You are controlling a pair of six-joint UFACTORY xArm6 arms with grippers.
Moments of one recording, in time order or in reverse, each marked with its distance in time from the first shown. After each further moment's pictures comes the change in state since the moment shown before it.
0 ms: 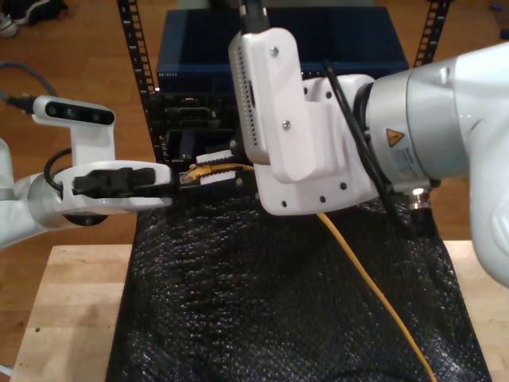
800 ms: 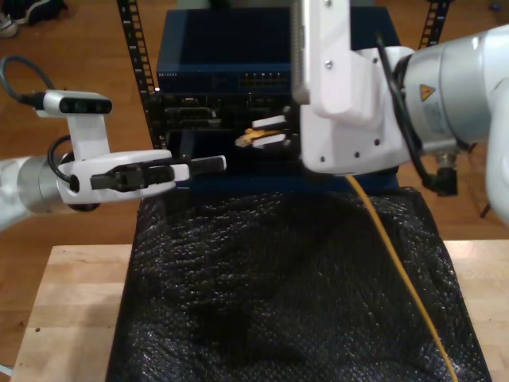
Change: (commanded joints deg) left arm 0.8 -5.8 -1.8 0.2 -18.1 9.7; right arm -15.1 3.8 -1.6 0.2 6.4 5.4
